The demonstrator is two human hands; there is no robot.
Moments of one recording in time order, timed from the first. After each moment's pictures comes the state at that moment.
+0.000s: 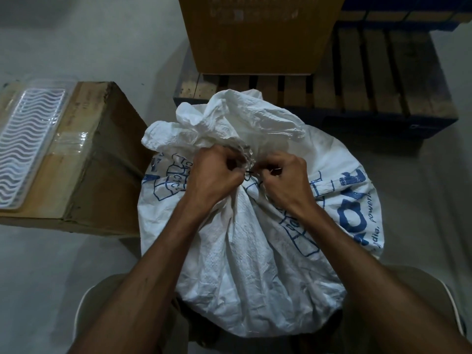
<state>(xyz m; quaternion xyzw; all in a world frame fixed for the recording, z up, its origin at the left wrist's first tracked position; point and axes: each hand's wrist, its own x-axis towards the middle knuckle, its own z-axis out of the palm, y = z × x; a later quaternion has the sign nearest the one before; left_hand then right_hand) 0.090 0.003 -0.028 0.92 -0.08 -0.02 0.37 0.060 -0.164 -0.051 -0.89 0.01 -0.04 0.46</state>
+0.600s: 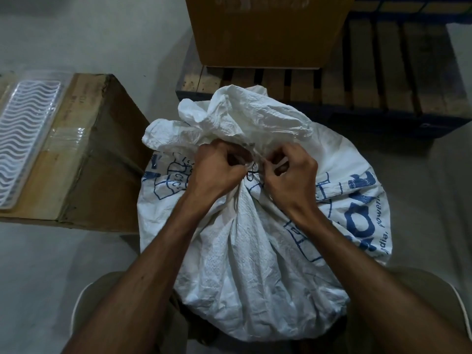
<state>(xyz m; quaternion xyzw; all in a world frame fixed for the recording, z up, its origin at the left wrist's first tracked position) 0.104 0.007 -0.037 0.91 -0.07 -0.04 0.40 0.068 -0.157 -0.058 -0.90 0.04 -0.14 0.41</state>
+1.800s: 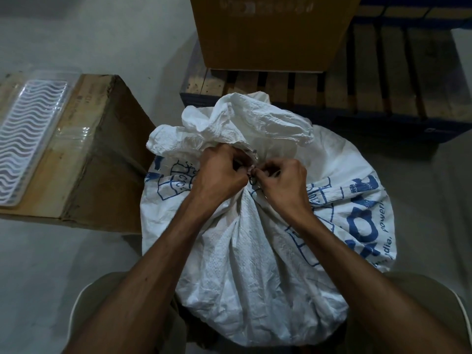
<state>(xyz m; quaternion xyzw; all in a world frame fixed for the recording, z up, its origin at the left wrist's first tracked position) 0.101 0.005 -0.041 0.92 -0.08 -0.06 0.38 0.070 -0.145 -0.071 -0.88 0.12 -0.01 0.47</state>
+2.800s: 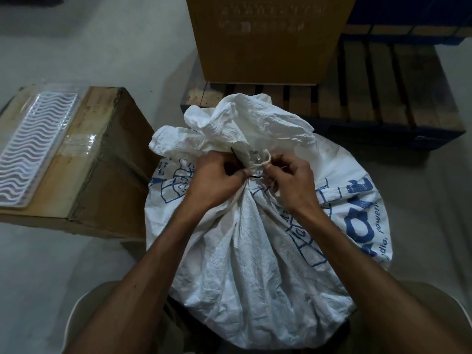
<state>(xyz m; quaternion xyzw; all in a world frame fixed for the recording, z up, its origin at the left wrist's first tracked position) 0.087 0.012 -0.025 0.90 -0.06 -0.07 0.43 0.059 -0.163 -0.041 -0.75 0.12 0.01 0.65</state>
